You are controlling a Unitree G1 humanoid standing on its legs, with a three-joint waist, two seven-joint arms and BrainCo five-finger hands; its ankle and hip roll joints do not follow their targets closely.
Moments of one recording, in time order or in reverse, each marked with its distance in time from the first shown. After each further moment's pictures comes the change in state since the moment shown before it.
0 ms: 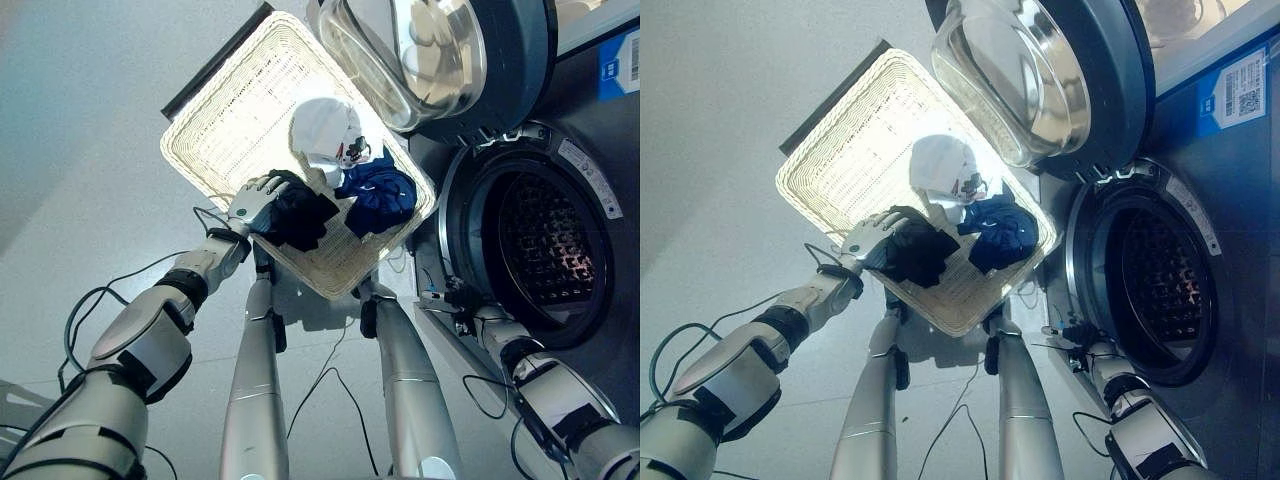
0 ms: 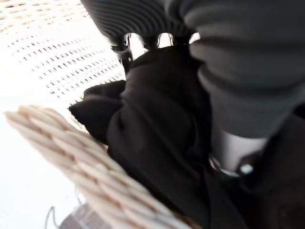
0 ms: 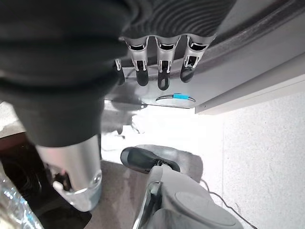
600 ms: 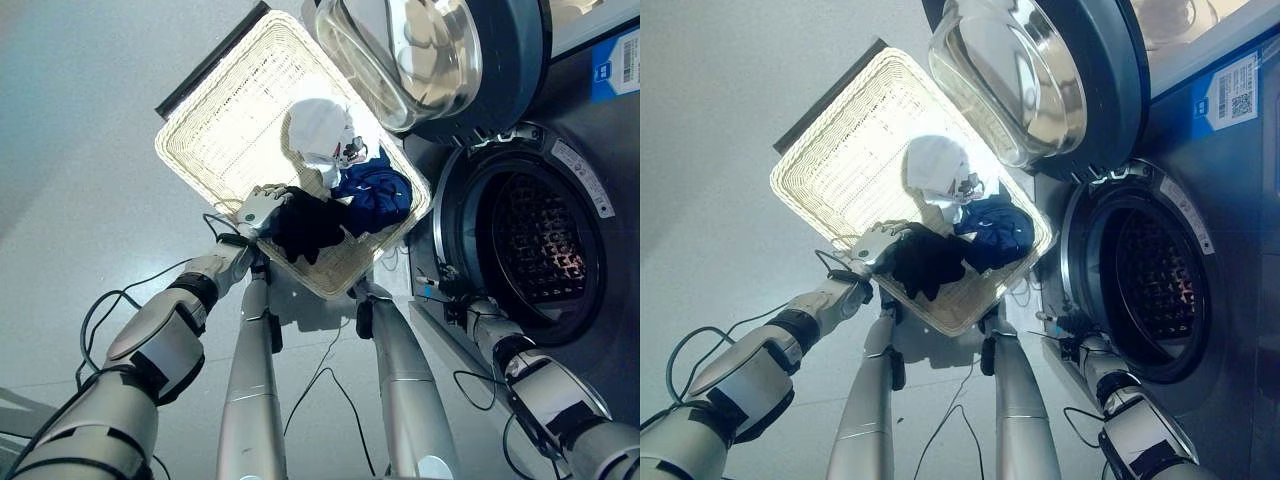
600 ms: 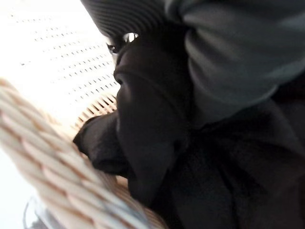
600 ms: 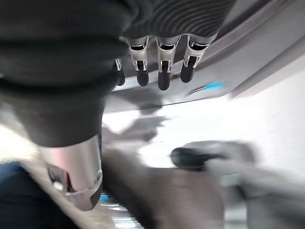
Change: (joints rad) left arm 0.024 -0.050 0.014 0.044 -0.091 -0.029 0.009; right arm -0.013 0.034 -0.065 -0.048 0.288 -0.195 -0.021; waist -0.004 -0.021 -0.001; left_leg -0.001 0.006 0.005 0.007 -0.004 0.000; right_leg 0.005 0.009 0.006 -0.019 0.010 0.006
